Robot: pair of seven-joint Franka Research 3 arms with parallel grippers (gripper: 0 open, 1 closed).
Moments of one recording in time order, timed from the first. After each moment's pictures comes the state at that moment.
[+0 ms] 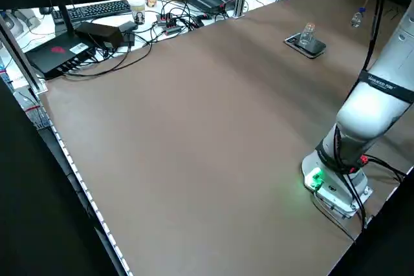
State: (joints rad) left arm 0.00 0.06 -0.06 -1.43 0.04 1.52 -0.05; right arm -0.05 -0.01 -0.08 -2.17 0.01 2.09 0.04
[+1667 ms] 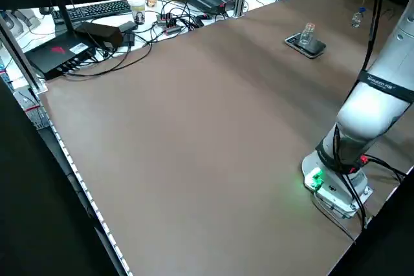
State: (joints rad) left arm 0.01 0.07 -0.07 -1.44 0.04 1.52 -0.05; right arm -0.05 -0.02 -0.08 -2.23 0.01 2.24 0.01
